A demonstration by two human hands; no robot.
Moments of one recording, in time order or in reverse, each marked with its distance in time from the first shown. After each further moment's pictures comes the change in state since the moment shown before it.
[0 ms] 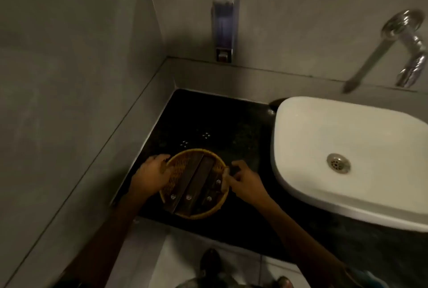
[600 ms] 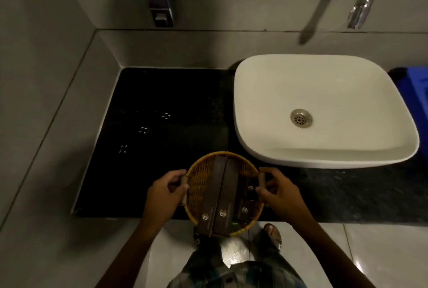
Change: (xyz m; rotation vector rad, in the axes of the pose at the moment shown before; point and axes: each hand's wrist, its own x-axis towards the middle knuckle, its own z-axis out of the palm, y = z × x) left_hand -0.067 0.076 0.083 -0.413 -0.169 0.020; right_hand -0.122 0.080 -0.069 0.144 0.228 0.274
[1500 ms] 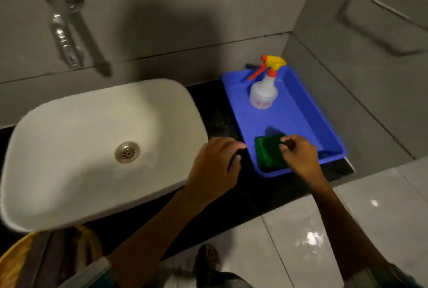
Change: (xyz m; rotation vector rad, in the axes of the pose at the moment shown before) left_hand -0.035 0.359 0.409 0.246 -0.163 1.102; right_hand 0.012 0.221 -0.446 -0.219 0.740 0.177
